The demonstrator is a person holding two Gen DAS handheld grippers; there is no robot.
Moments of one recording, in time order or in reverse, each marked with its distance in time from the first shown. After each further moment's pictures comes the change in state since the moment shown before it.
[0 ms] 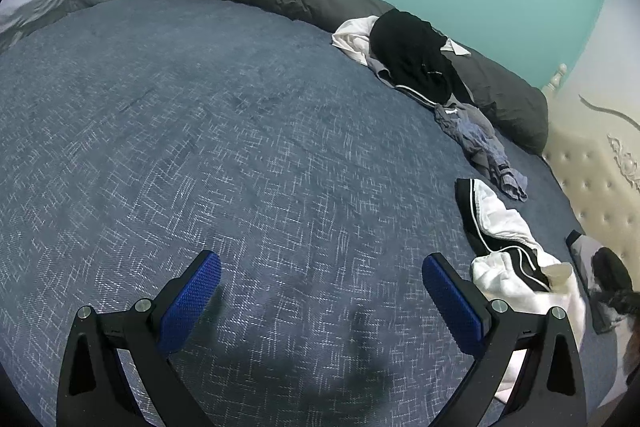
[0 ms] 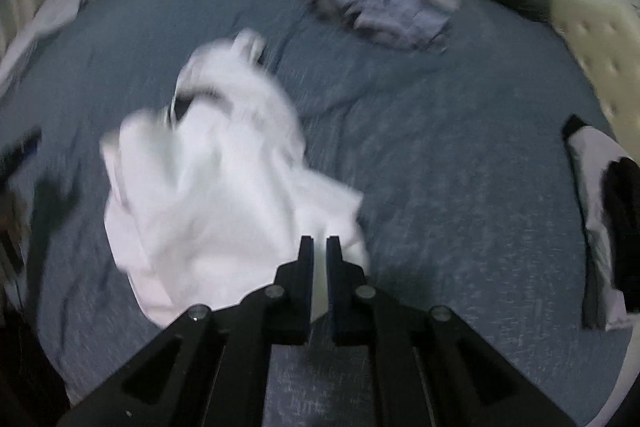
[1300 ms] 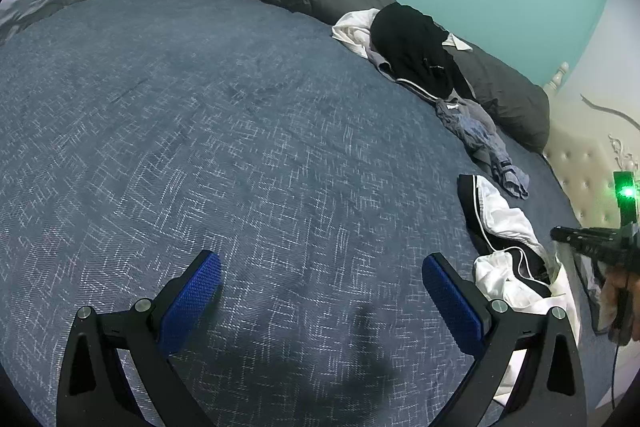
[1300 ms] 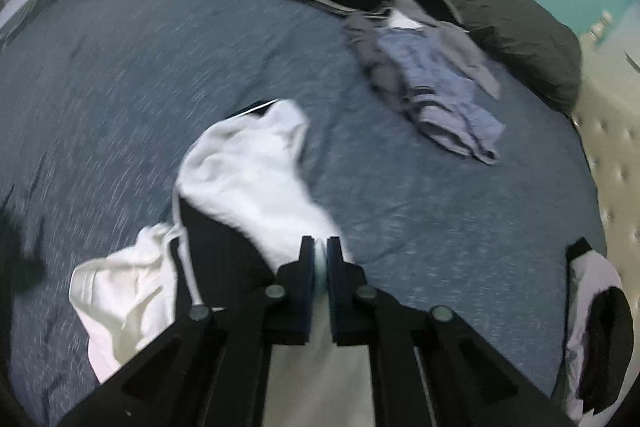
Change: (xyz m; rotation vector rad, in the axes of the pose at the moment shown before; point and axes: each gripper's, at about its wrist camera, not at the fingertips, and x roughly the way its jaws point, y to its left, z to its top) left arm 0.013 0.000 0.000 -0.012 0.021 -0.002; right arm 0.084 0.075 0.081 -0.207 -0.025 -0.134
